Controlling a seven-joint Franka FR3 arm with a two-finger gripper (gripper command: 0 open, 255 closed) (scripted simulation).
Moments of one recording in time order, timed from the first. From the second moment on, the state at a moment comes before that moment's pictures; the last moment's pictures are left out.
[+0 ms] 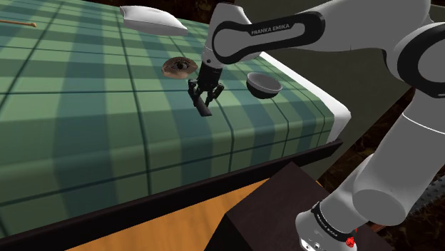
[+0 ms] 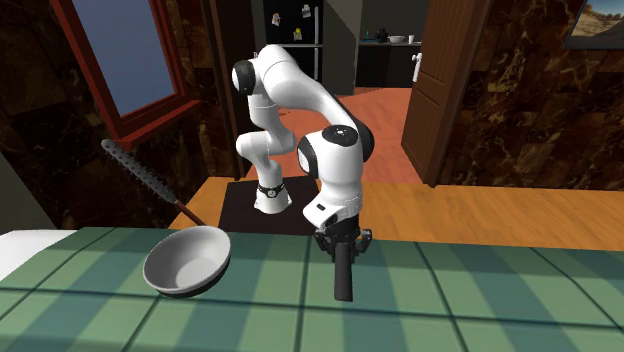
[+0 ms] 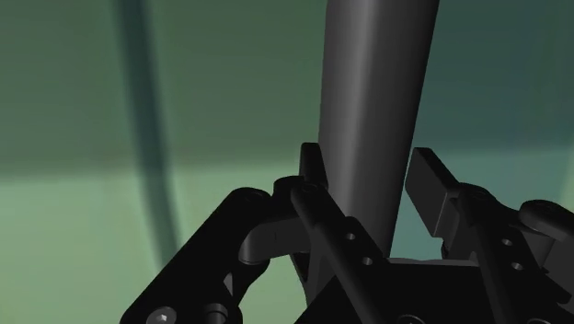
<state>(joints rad) 0.08 0.18 0.21 -1.90 0.04 2.11 0.57</state>
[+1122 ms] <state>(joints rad) 0.07 0.13 0.21 -1.74 0.05 1.90 0.58</state>
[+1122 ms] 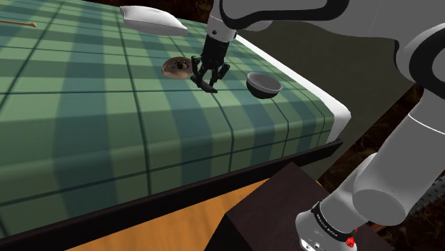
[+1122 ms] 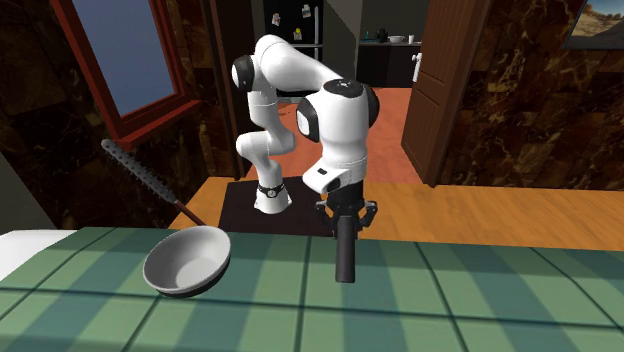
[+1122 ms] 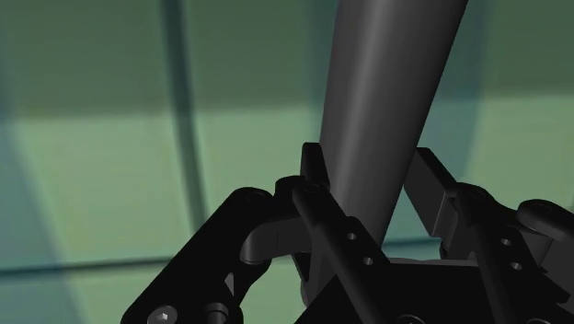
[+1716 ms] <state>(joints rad) 0.07 0.12 0.21 -1.62 0.05 1.78 0.58</state>
